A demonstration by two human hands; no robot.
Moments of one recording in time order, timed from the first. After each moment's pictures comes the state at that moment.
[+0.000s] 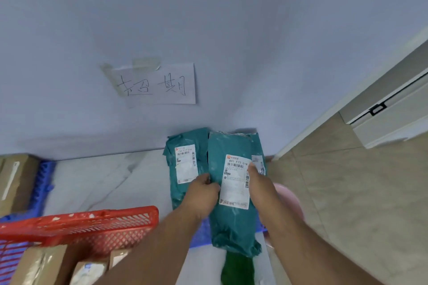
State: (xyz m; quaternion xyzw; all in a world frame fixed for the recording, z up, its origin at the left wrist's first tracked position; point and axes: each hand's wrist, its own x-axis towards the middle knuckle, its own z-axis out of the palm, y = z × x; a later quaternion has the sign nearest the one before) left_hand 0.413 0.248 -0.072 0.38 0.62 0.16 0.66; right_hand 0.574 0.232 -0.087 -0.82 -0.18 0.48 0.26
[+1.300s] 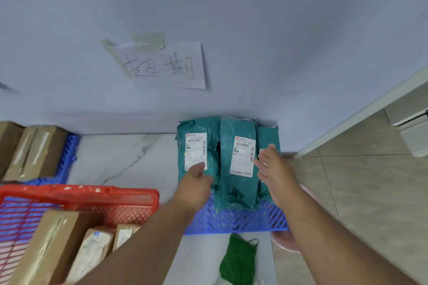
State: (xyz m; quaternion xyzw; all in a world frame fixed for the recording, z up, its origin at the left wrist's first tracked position) left_hand 0.412 0.243 -0.100 0.35 0.70 0.18 0.59; right_hand 0.626 0.263 -0.115 -0.70 -0.15 0.59 0.37
